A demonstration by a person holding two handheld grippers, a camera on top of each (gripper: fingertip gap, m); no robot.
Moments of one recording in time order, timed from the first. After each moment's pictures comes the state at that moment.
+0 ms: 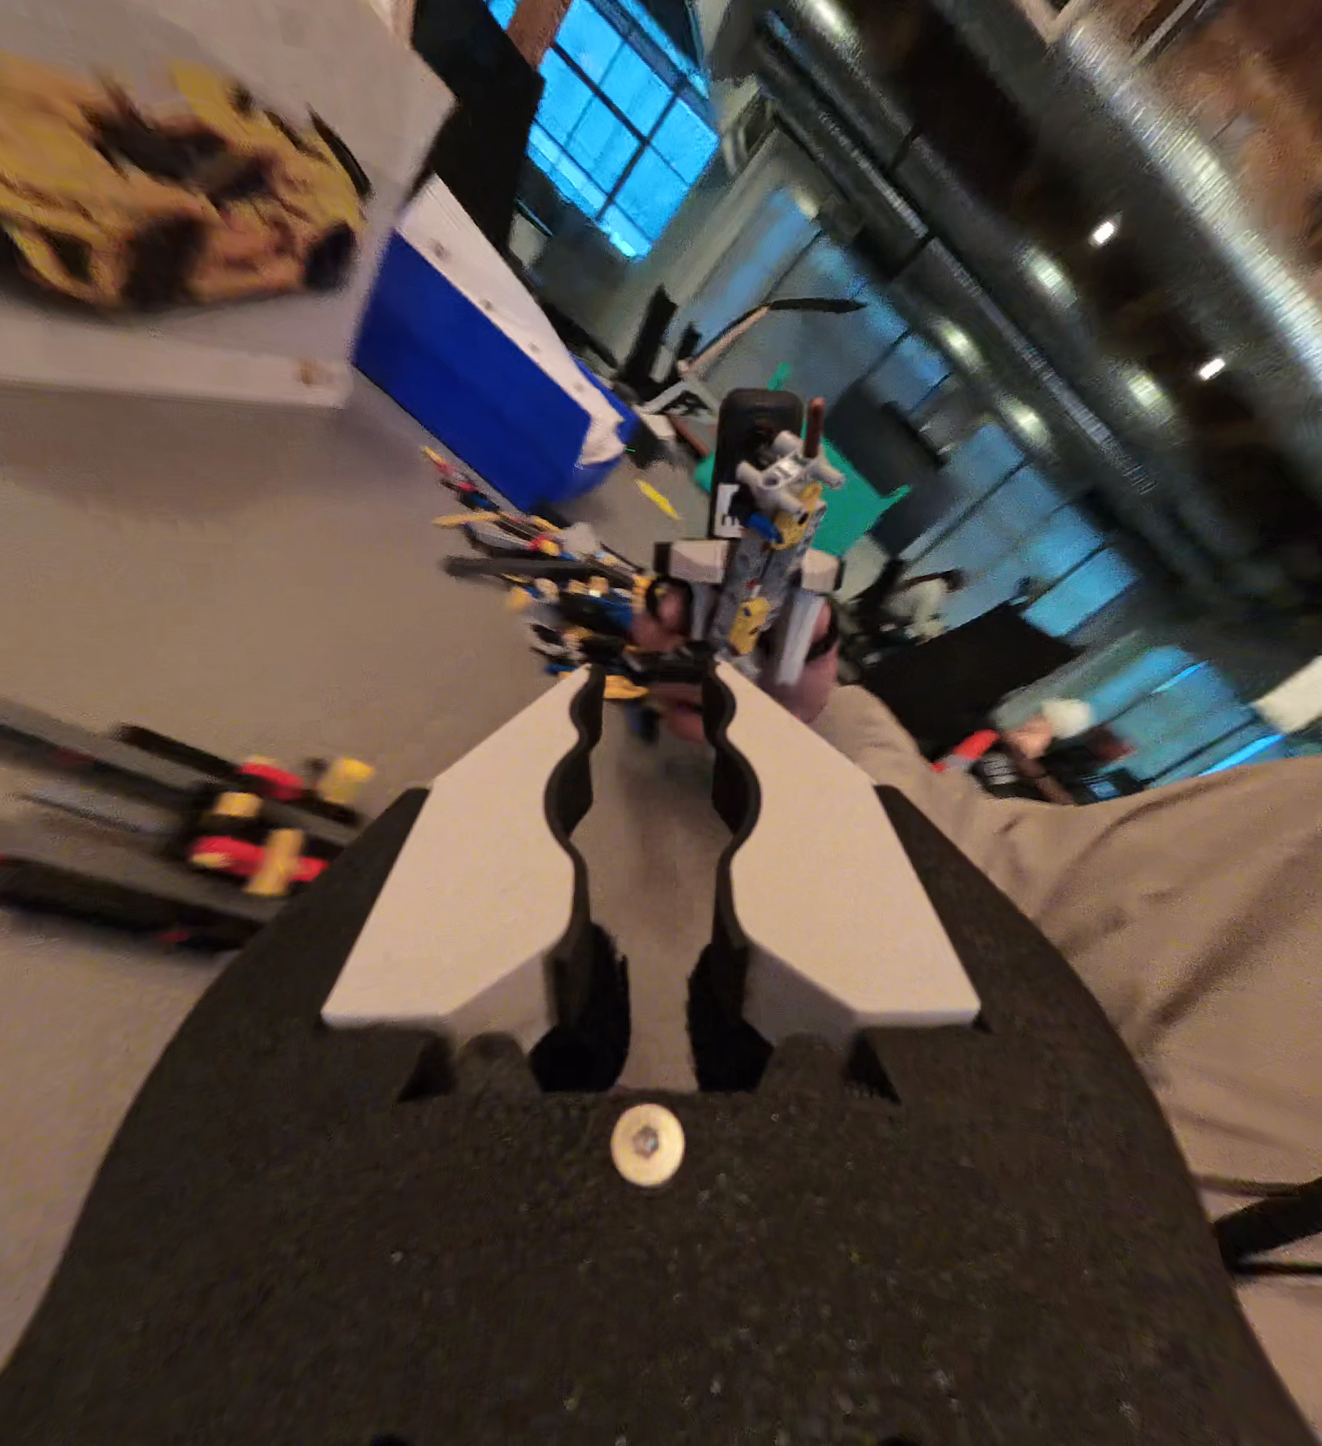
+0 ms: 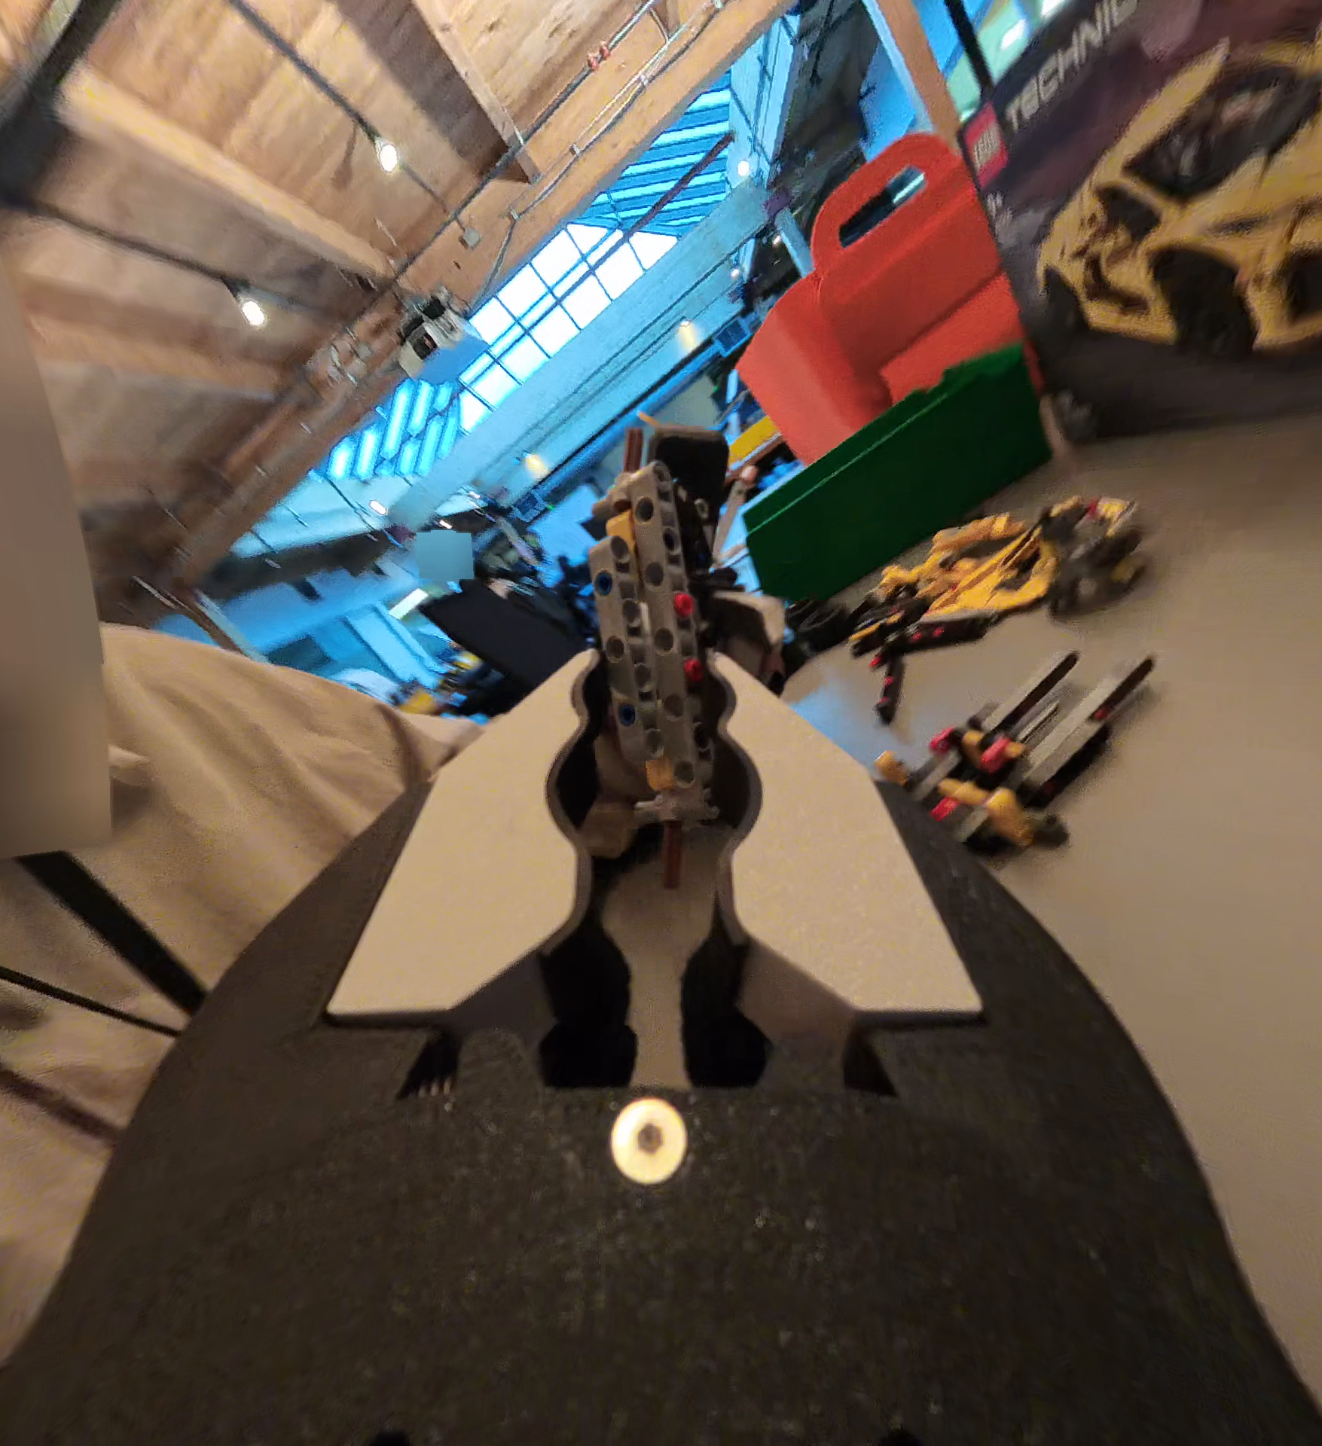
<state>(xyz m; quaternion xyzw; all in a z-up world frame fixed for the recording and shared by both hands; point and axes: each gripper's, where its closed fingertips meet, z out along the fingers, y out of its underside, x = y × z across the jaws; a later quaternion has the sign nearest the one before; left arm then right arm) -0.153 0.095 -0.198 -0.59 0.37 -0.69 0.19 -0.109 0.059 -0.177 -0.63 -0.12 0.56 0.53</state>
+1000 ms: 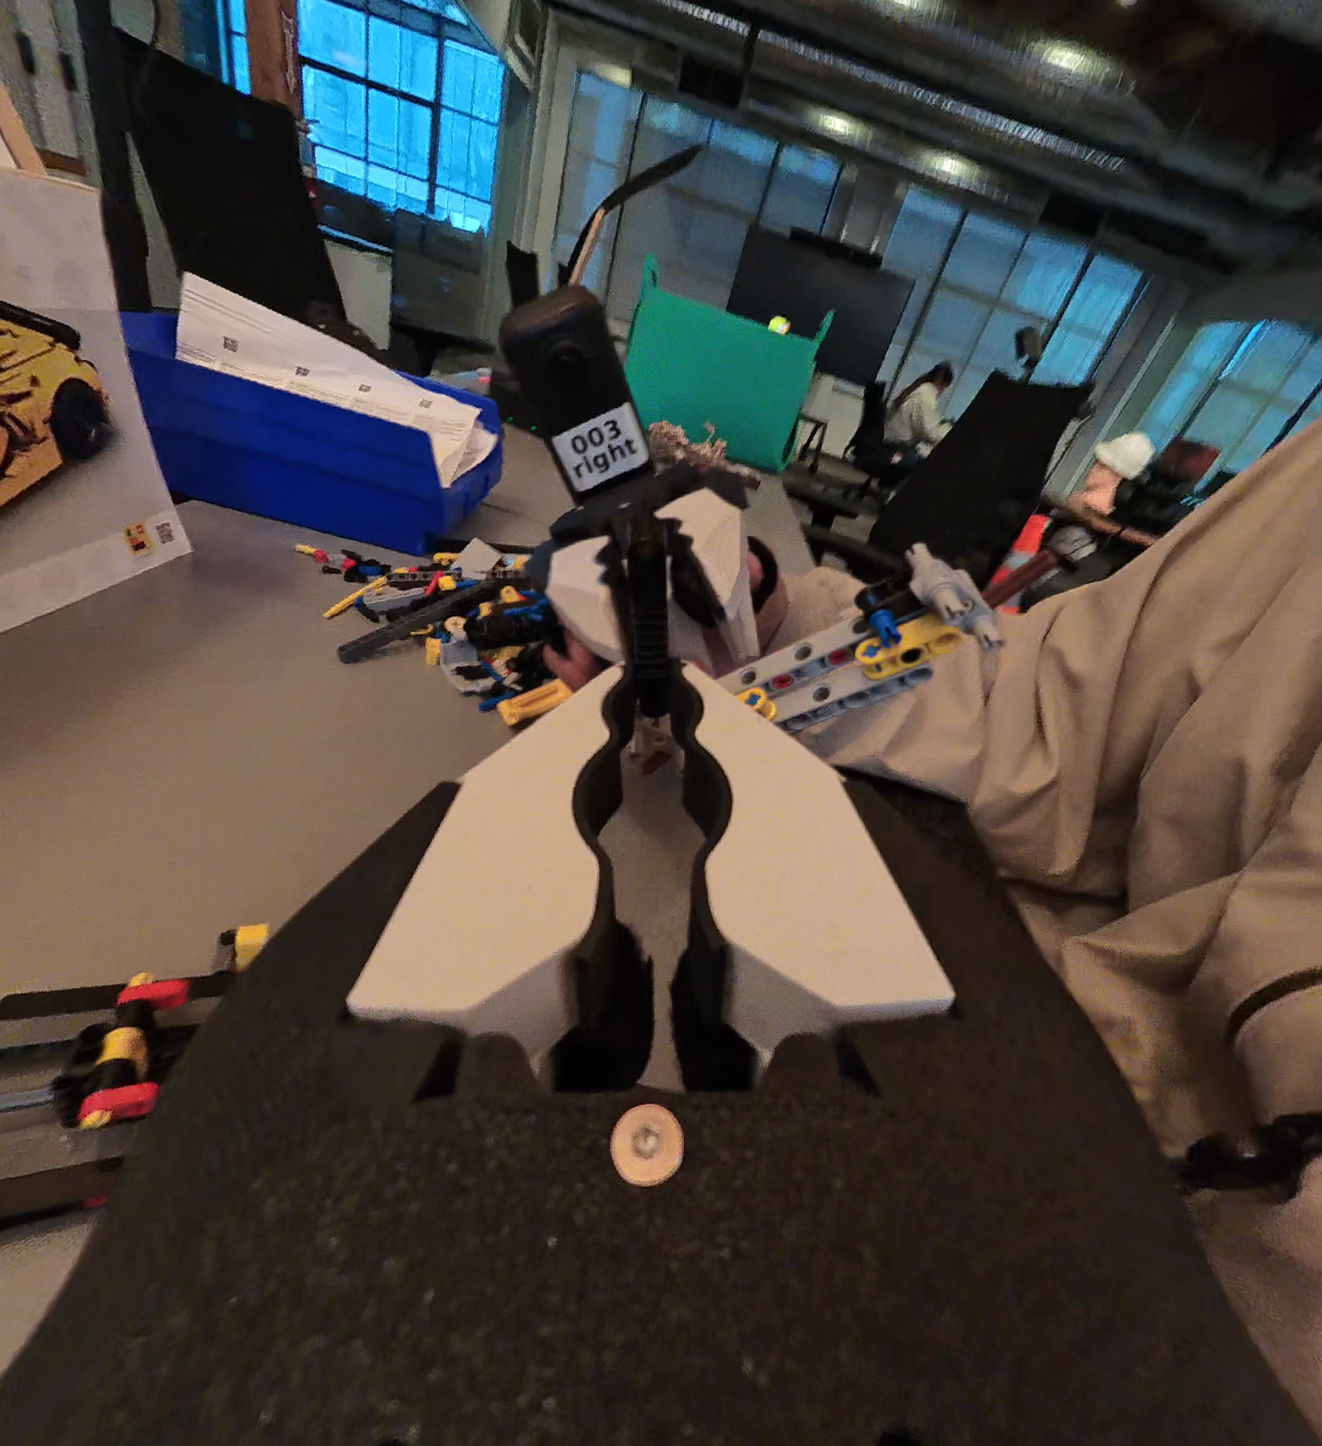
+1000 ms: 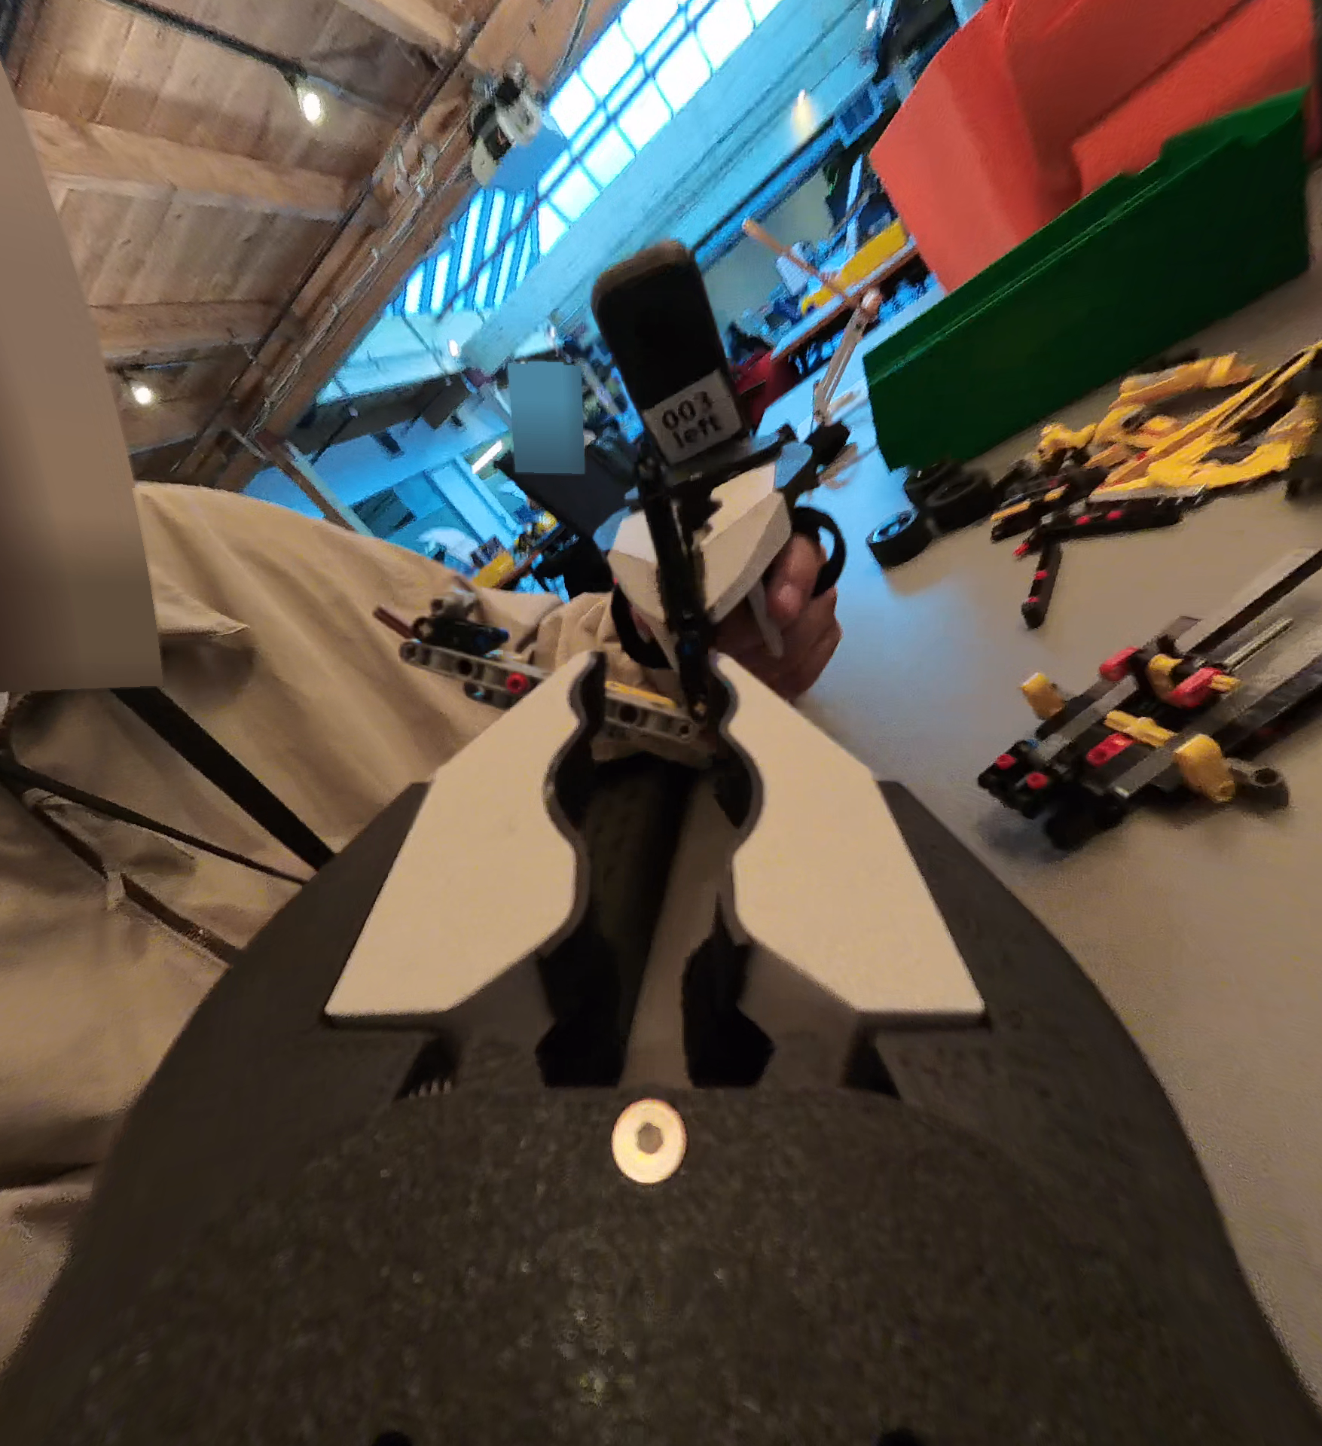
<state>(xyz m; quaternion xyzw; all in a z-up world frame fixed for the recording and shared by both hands) -0.153 0.036 -0.183 -0.46 0.54 -0.64 0.30 -0.147 0.027 -0.185 -0.64 -0.20 0.59 0.44</state>
